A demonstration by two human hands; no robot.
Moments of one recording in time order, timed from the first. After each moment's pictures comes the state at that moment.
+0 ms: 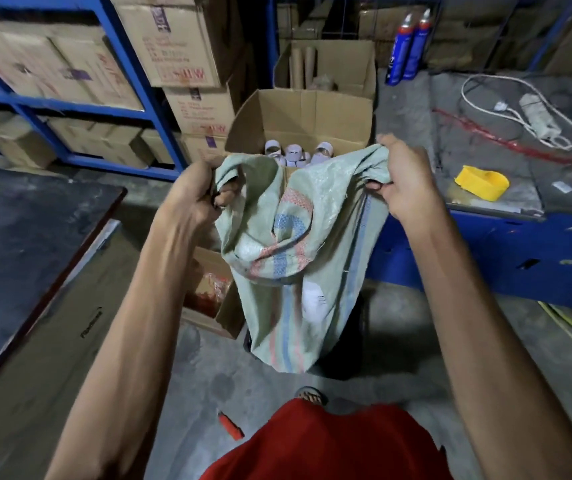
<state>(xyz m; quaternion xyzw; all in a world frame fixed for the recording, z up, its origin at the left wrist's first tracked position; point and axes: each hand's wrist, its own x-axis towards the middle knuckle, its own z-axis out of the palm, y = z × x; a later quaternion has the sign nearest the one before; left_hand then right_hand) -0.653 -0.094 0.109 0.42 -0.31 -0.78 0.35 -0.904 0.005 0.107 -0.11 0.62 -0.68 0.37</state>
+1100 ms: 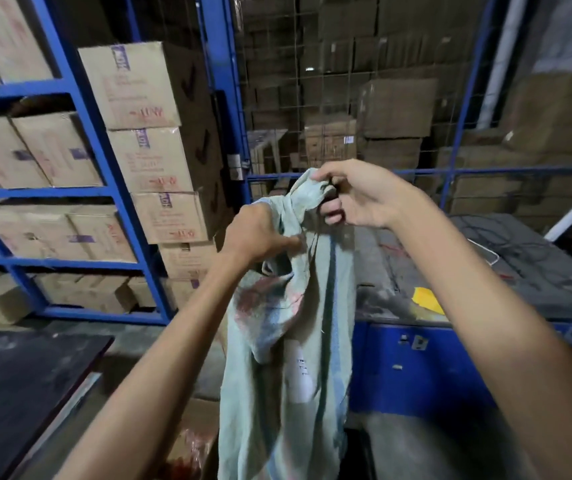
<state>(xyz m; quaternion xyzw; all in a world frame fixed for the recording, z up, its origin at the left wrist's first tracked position) -0.723 -0.063 0.279 0.39 -0.88 -0.09 0.26 -0.893 0.029 0.334 -0.43 0.50 -0.51 0.55</state>
